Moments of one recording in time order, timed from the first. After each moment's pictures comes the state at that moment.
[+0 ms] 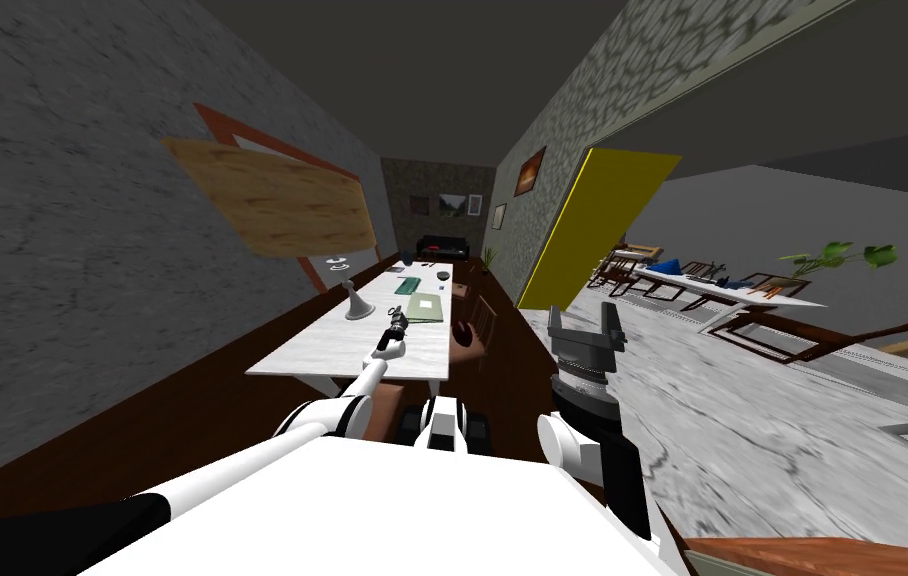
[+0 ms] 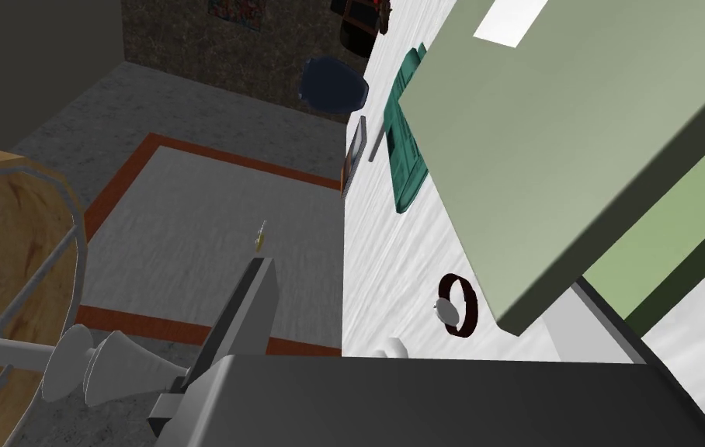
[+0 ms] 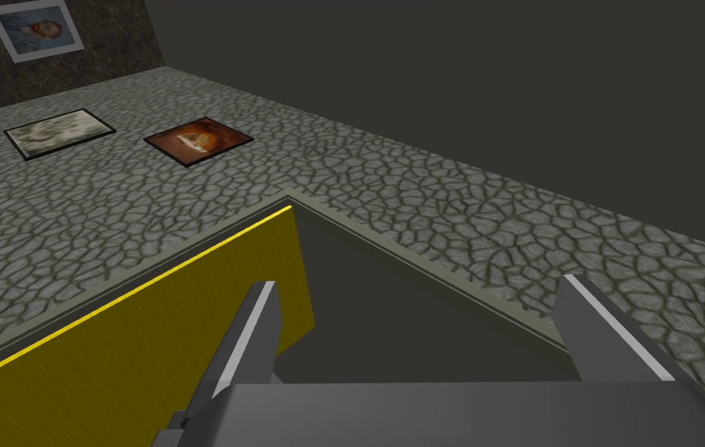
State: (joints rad) left arm -0.43 0.07 0.30 -0.75 0.18 -0.32 0.12; right arm 0.54 -0.05 -0.01 -2.38 -0.11 -0.50 -0.15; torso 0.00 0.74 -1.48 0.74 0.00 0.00
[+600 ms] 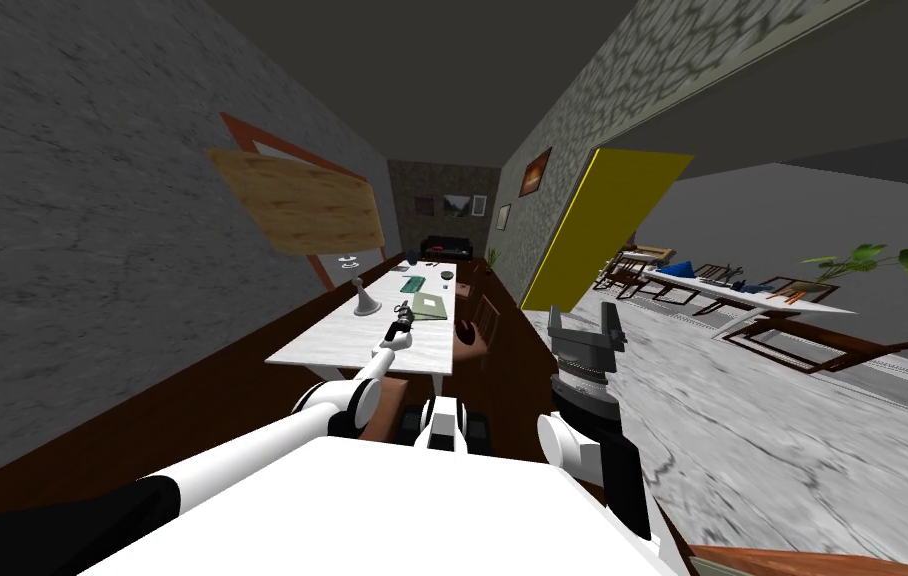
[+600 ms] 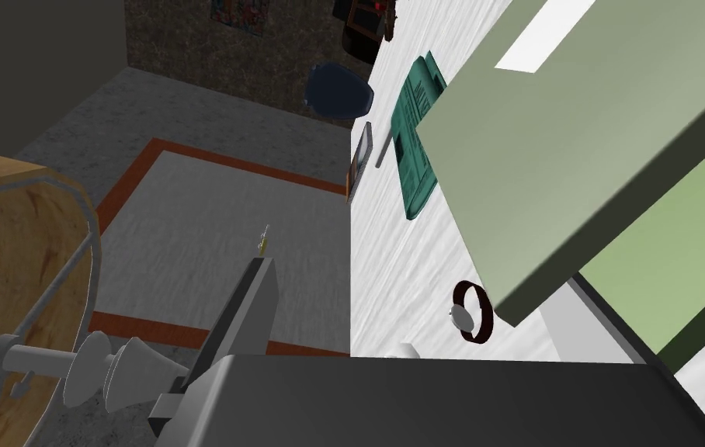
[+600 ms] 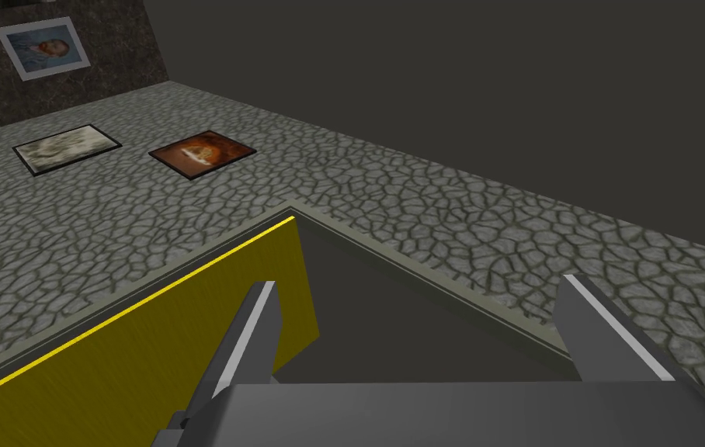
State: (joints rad) left arm -0.56 0.06 0.32 -0.64 0.19 -0.31 0.08; right arm 0.54 -0.05 -0.01 -2.38 -0.11 -0.50 -0.15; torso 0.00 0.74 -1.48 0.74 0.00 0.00
